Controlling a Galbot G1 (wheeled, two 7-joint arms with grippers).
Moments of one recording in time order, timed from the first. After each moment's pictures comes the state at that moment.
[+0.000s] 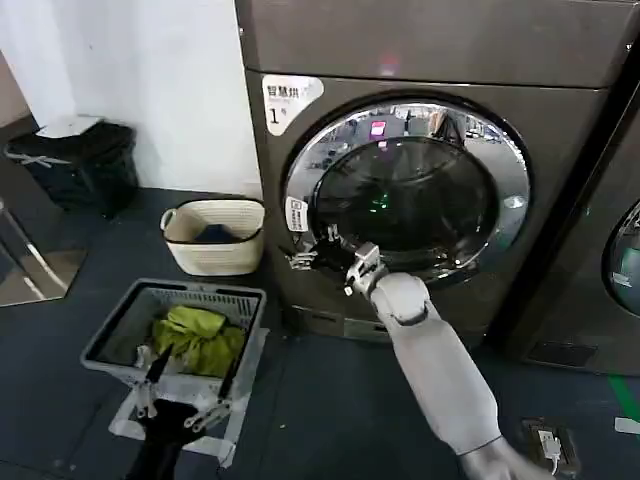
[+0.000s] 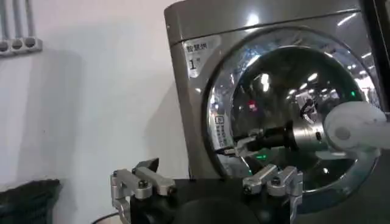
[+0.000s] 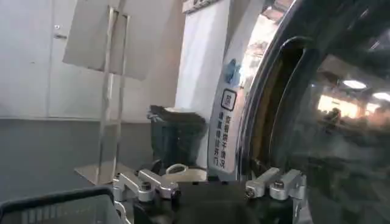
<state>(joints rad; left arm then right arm) 1.88 -1.49 -0.66 -2.35 -0.02 -0.25 0.17 -0.44 1.44 0.10 1.31 0.26 -0.17 -0.56</state>
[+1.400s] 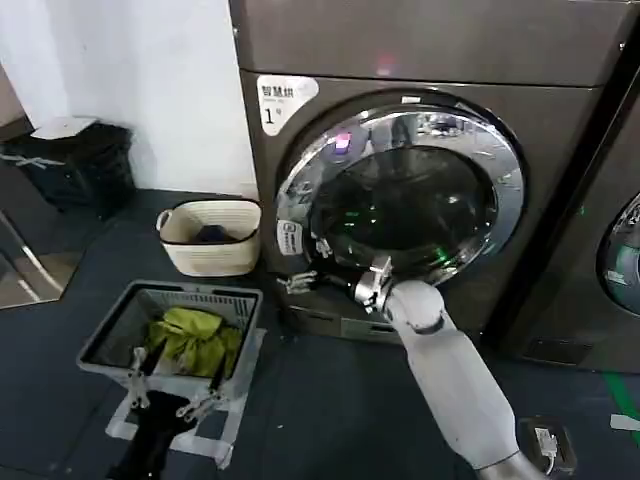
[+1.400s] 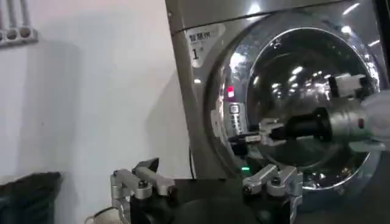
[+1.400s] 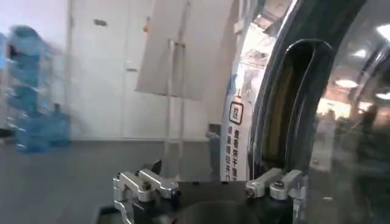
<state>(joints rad) 1.83 -1.45 -0.72 -2.35 -0.08 -0.16 0.18 -0.57 1.36 0.12 1.45 0.35 -0.12 -0.88</state>
